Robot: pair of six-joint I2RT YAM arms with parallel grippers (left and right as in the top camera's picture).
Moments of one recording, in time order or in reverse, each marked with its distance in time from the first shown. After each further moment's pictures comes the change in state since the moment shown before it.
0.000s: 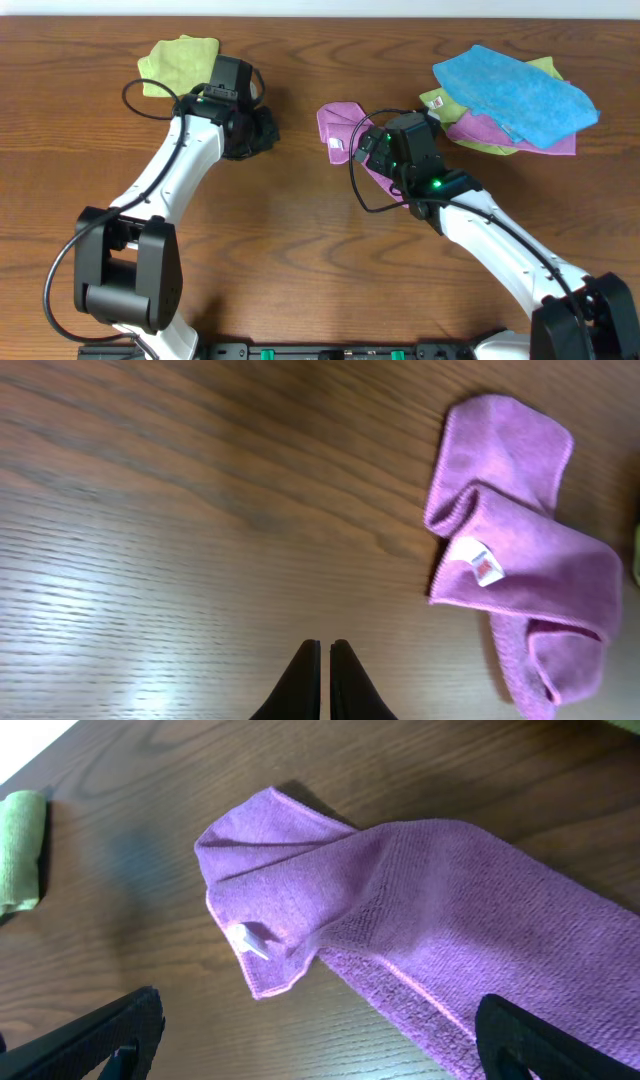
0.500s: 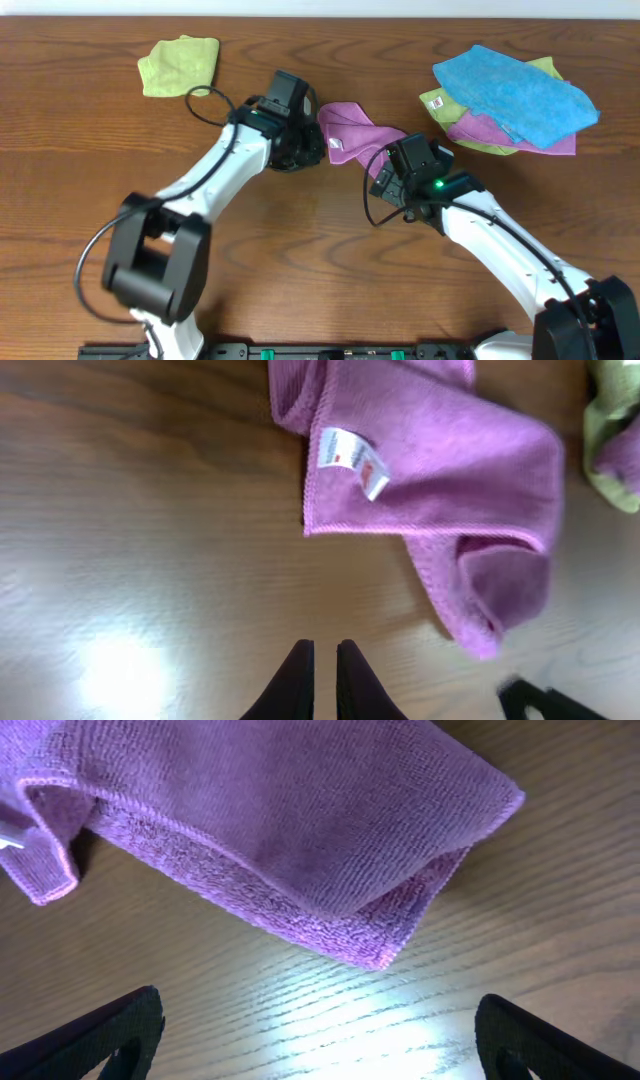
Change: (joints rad) left arm -0.190 0.095 0.000 0.099 0.104 -0.076; right arm -0.008 -0.012 0.000 -0.411 0.031 0.087
